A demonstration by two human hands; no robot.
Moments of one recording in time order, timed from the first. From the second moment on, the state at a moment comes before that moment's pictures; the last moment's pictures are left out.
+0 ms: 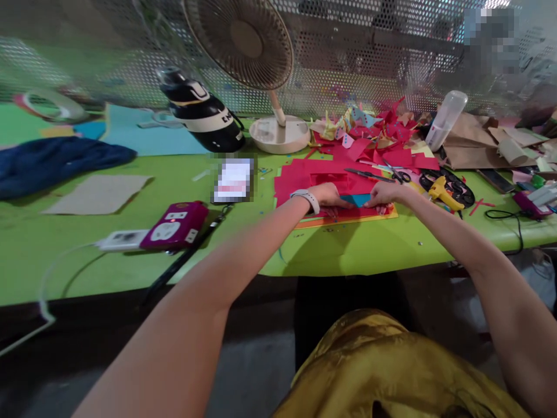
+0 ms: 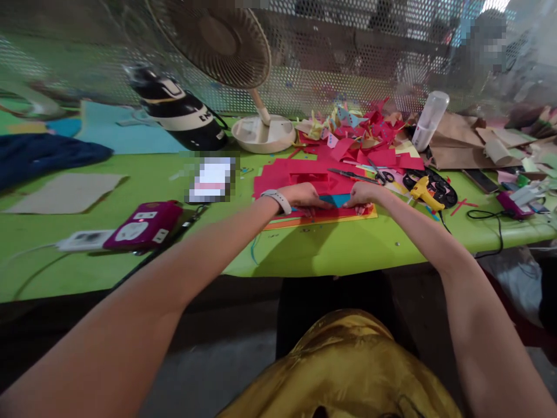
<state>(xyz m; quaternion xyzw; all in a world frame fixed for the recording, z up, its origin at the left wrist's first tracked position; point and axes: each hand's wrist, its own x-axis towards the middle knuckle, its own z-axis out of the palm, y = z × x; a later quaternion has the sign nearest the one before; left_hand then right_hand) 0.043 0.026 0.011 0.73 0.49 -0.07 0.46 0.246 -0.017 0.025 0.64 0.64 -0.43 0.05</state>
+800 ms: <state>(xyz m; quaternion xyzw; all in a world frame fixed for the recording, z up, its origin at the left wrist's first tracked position) -0.075 0.034 0.034 0.69 0.55 0.05 0.46 0.237 -0.045 0.024 0.61 0.78 -0.17 0.01</state>
